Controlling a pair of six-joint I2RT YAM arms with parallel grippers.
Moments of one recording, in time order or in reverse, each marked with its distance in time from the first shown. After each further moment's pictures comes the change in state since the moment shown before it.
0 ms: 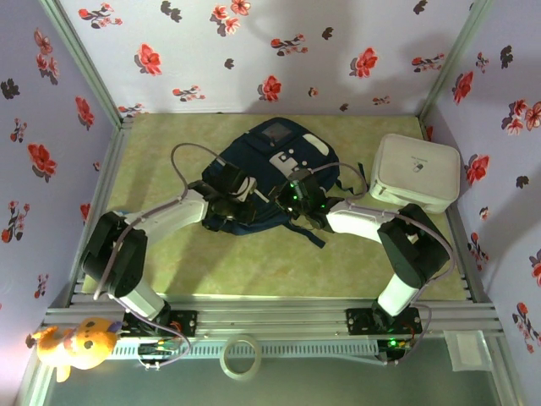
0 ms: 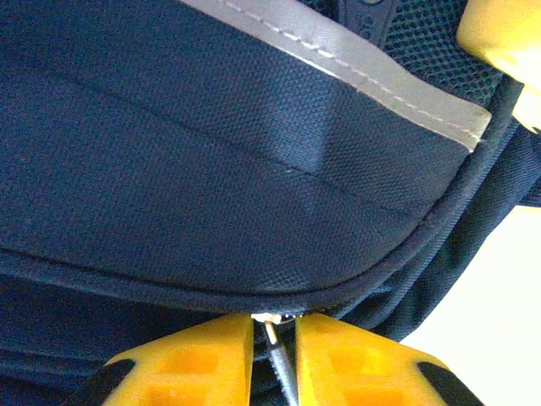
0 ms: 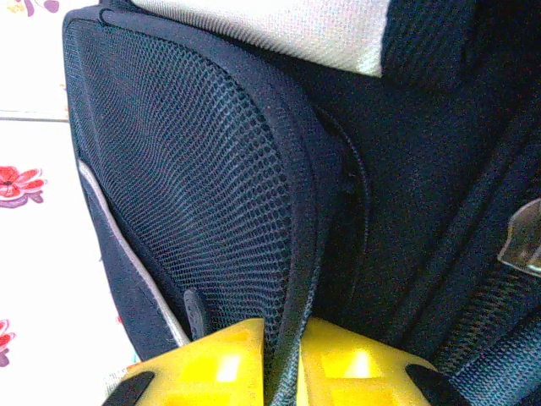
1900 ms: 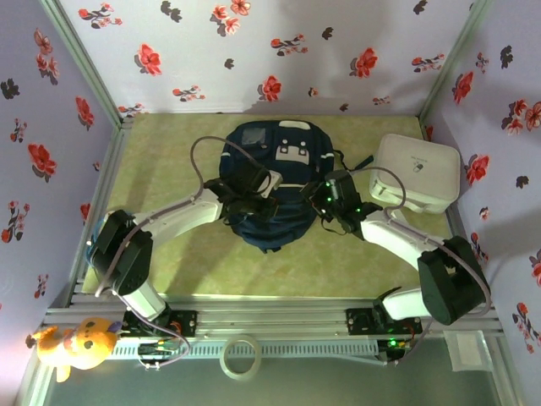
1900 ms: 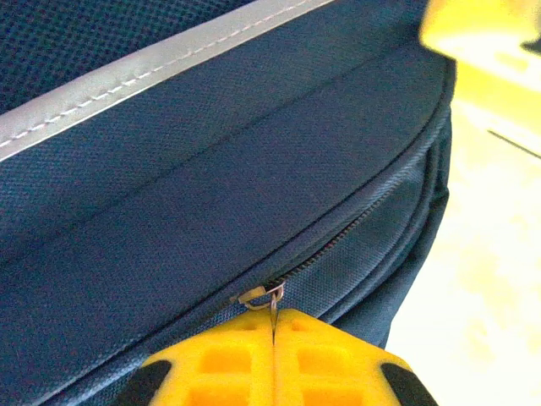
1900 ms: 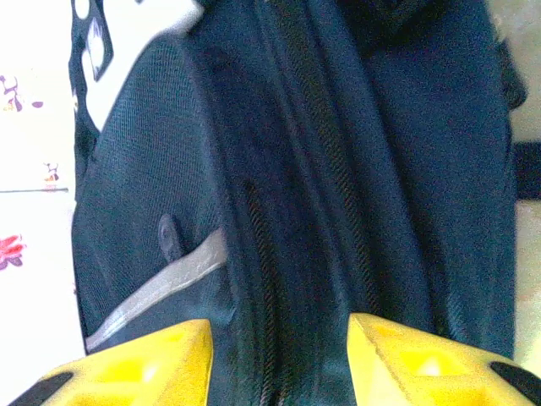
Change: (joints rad) left arm -0.141 0.054 0.137 0.065 0.037 -0.005; right arm -0.178 -0.301 -0.162 -0.194 0.003 -0.076
